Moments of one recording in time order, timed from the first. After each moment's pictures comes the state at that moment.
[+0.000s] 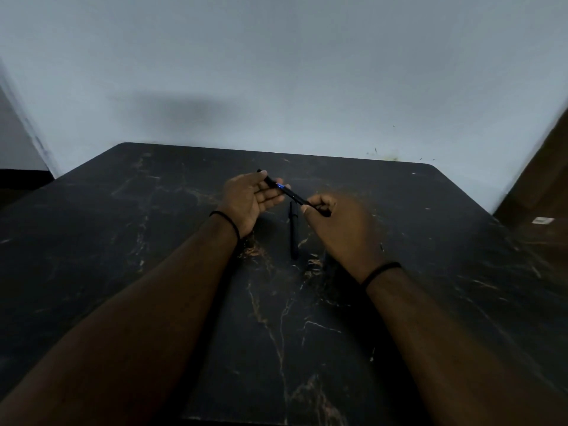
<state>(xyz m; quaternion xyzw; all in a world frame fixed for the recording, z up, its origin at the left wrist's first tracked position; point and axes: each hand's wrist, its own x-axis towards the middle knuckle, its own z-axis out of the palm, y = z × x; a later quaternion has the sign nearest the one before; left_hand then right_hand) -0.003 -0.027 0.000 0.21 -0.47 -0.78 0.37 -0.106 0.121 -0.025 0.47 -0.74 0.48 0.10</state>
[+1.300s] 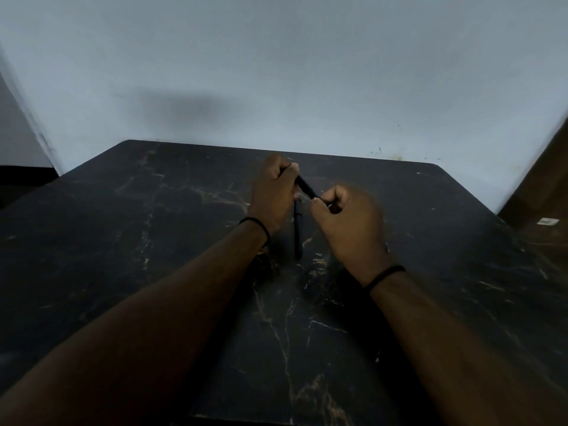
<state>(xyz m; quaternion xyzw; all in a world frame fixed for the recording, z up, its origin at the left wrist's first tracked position) -0.017 0.011 0.009 0.18 -0.68 -0.53 0.47 -0.088 0.134 -0.011 0.43 -0.72 0.53 0.13</state>
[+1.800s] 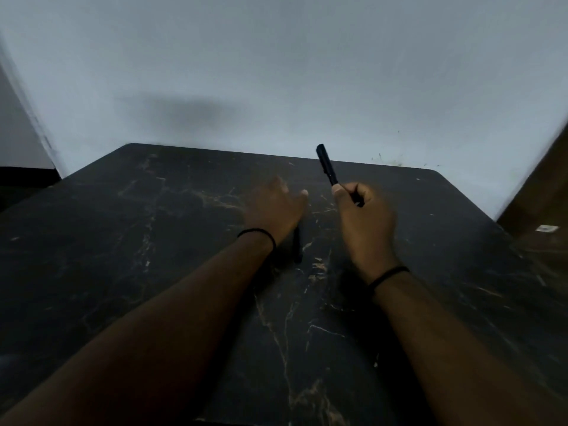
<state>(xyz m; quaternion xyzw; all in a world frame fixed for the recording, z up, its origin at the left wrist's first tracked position) -0.019 0.003 -0.010 0.38 -0.81 -0.27 0.35 -0.095 0.133 0.002 0.32 -0.72 0.61 0.08</state>
